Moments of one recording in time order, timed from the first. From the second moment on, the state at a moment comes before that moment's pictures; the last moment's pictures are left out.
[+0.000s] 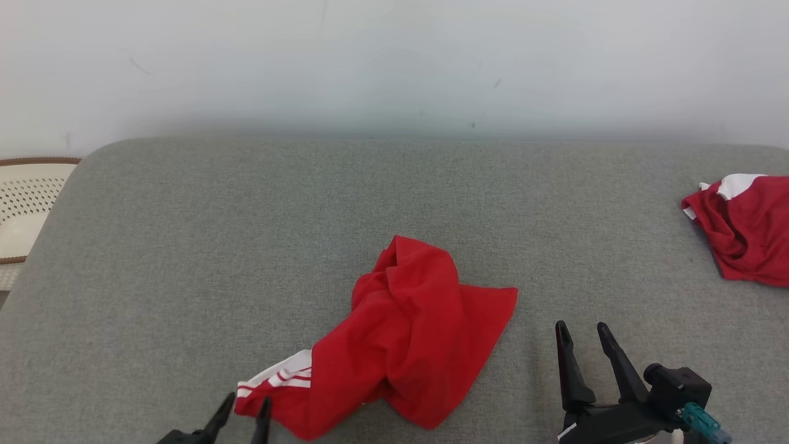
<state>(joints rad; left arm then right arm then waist) -0.12 0.40 -0.57 0.04 -0.52 0.29 -0.16 -0.12 -0.08 0.22 0.27 0.29 0.13 -0.26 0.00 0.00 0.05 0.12</state>
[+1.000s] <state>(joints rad) -0.05 0.28 -0.31 0.01 -0.34 0.28 -0.26 -0.12 -0.10 0.24 0.35 0.32 0.13 -0.26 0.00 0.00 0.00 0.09</state>
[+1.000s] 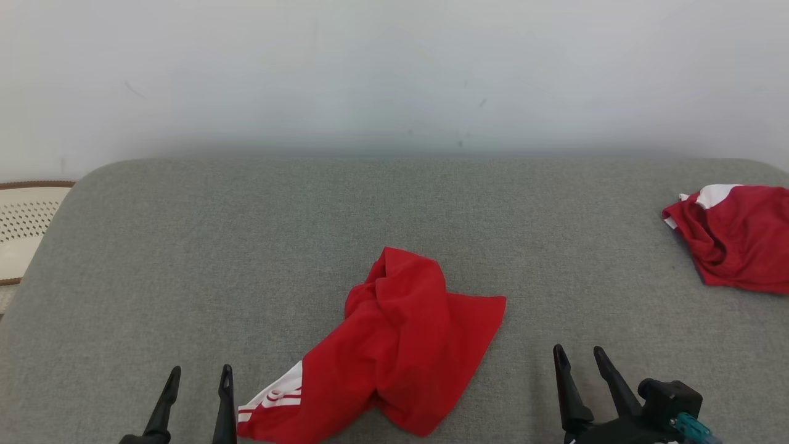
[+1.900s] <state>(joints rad) -0.06 0.16 -0.23 0.05 -0.25 0.16 -0.26 -0.43 -0.13 0.44 0.78 0.50 0.13 -0.19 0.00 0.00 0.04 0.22</state>
